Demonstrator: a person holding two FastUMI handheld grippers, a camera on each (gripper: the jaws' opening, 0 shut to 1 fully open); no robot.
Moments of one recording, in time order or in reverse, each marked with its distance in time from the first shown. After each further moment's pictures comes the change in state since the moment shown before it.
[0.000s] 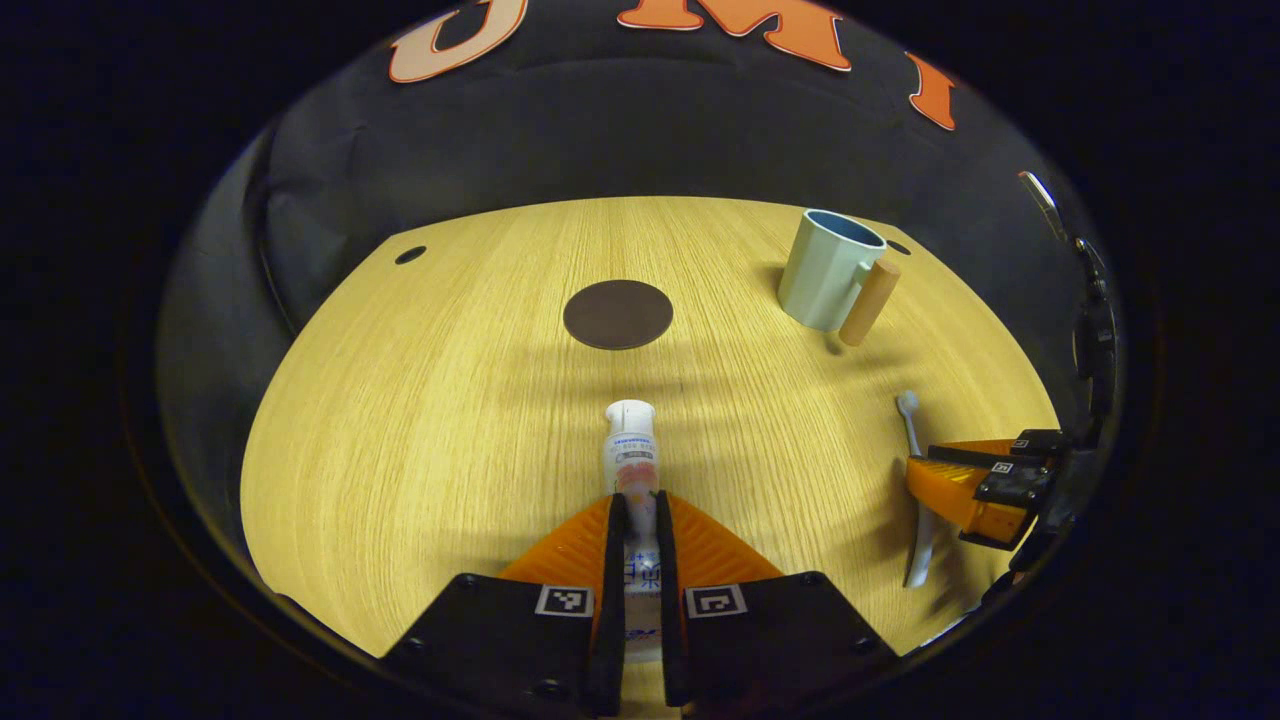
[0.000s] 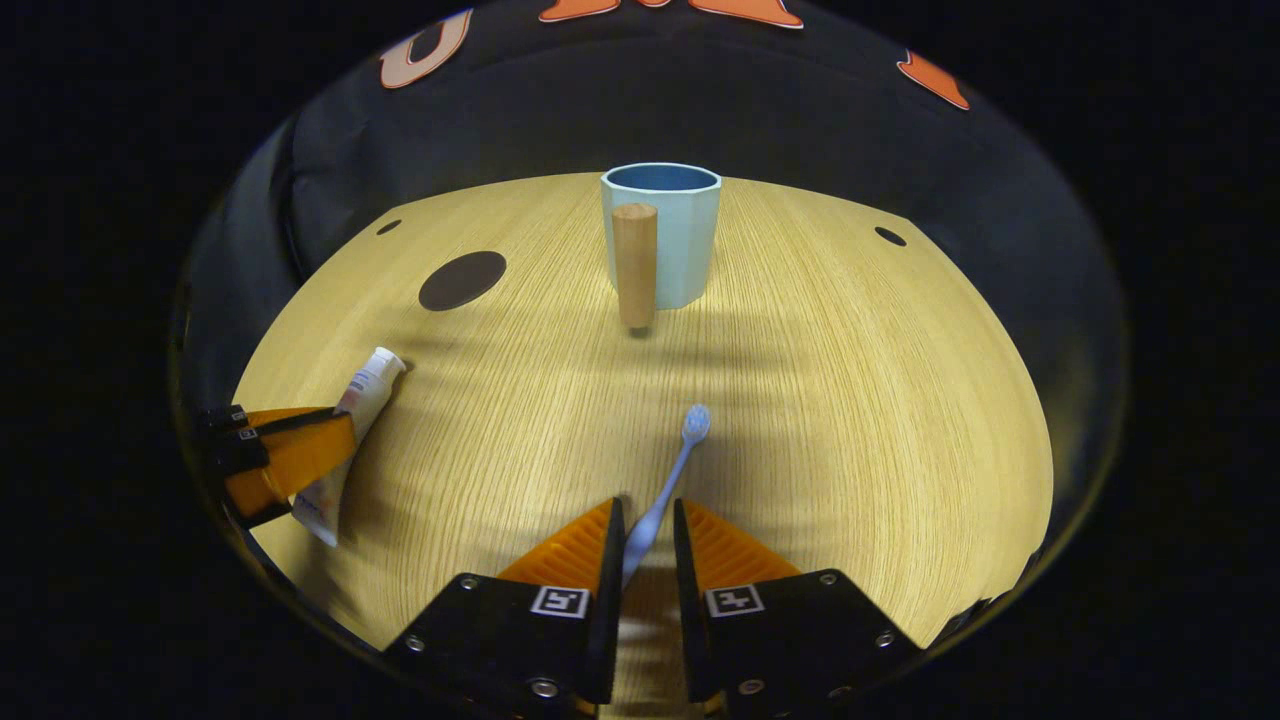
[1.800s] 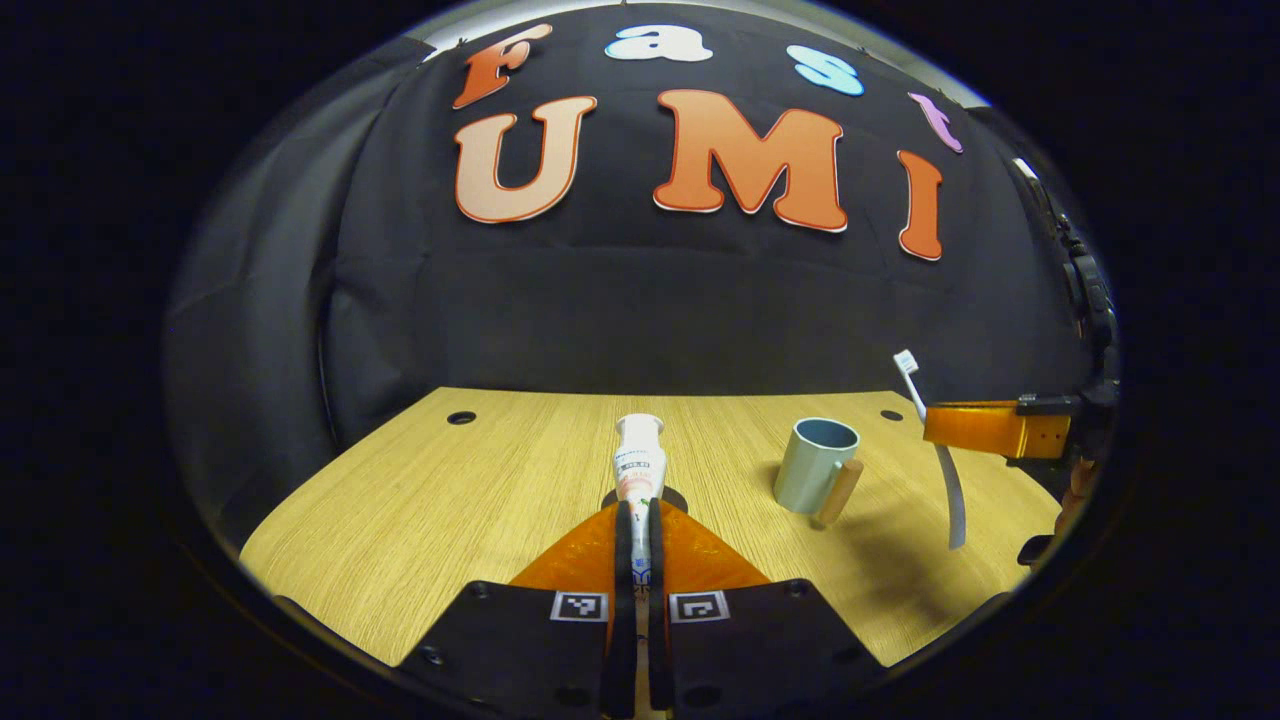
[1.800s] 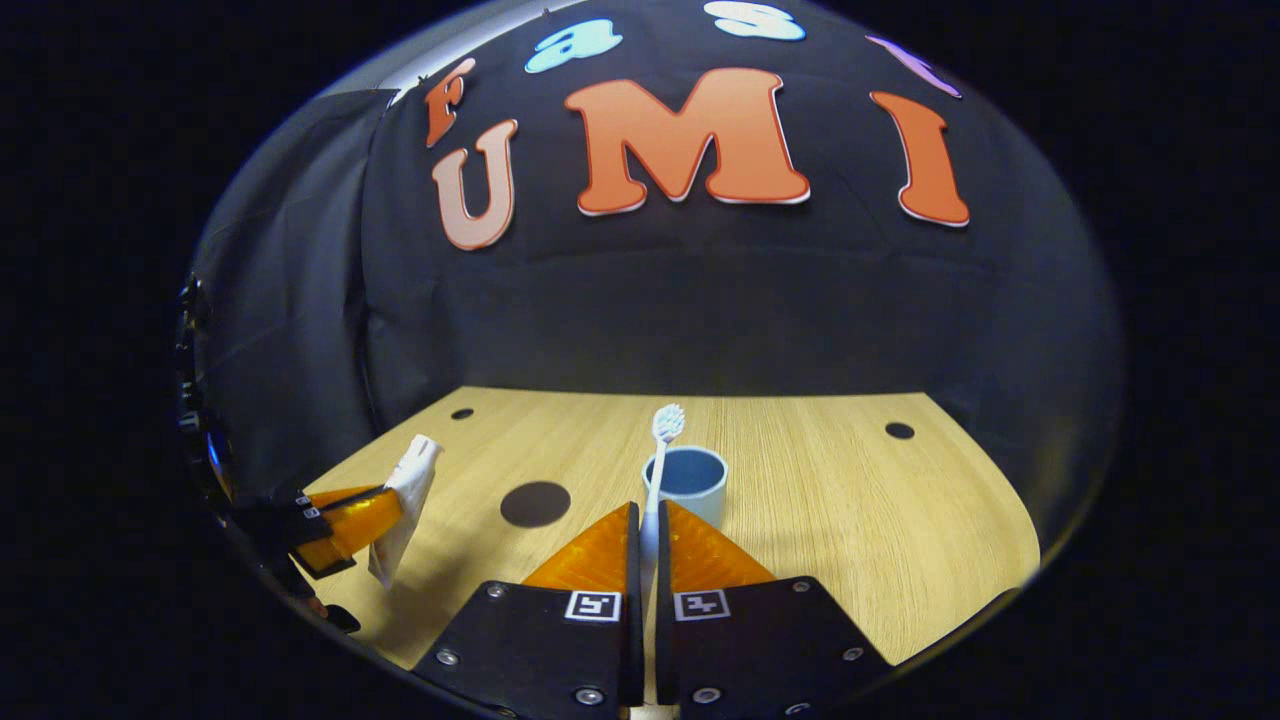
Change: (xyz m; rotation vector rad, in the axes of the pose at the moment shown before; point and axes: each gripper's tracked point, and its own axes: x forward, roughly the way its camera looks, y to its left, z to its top) left arm -0.085 0.020 0.105 -0.056 -0.612 0.057; right arm -0.078 0.001 0.177 0.000 -0.669 0.154
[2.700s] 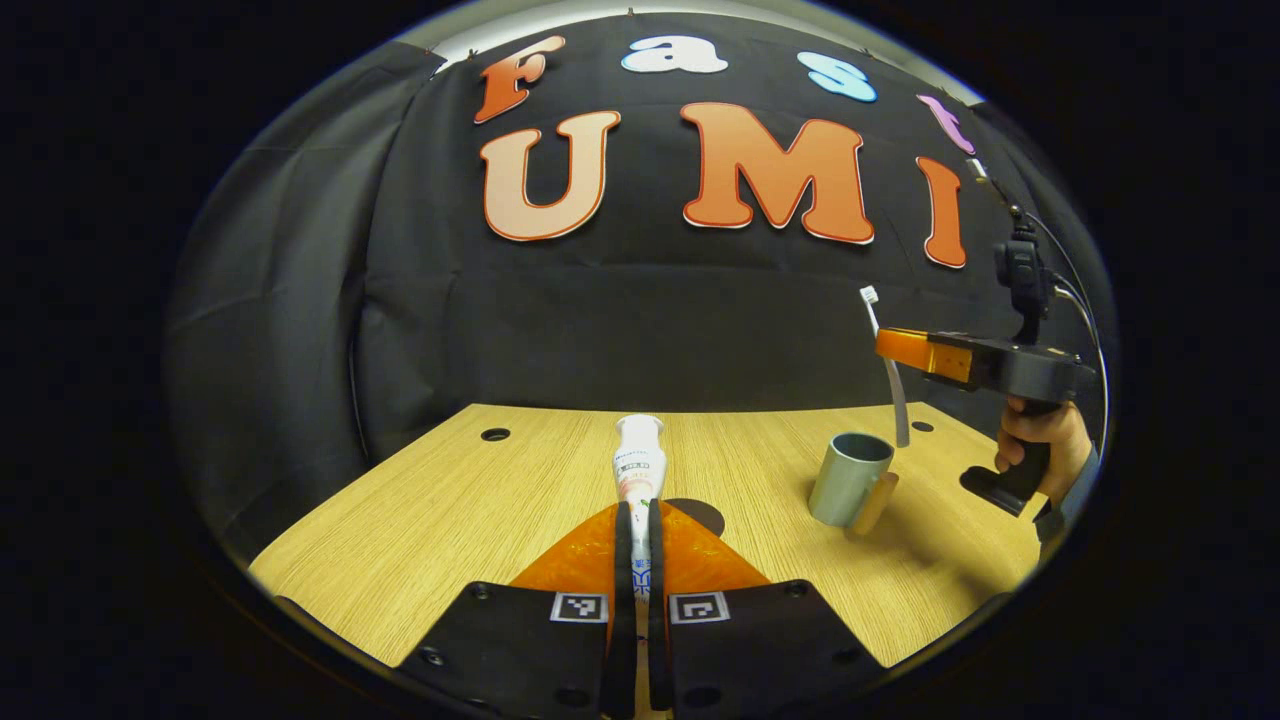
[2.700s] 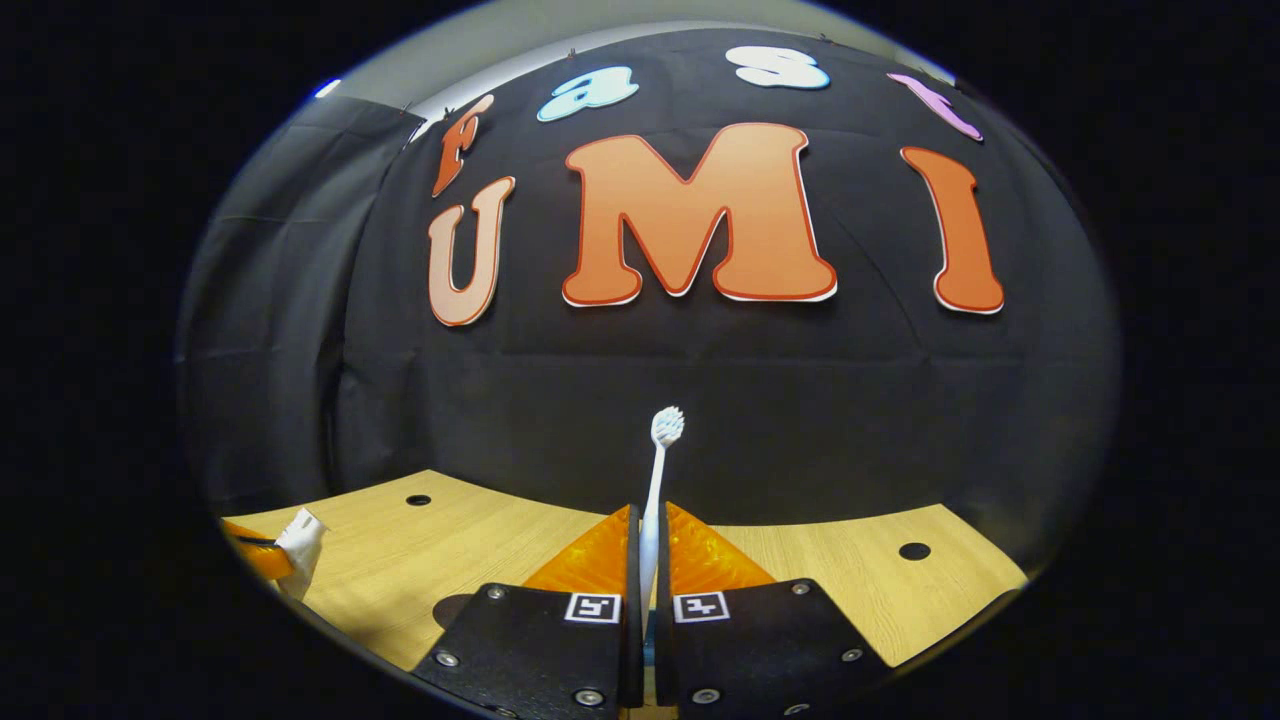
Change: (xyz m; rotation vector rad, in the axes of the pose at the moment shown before) left arm 0.005 0.023 0.008 0.008 -0.029 0.078; right arm 0.100 -0.021 0.077 -0.051 -0.278 0.012
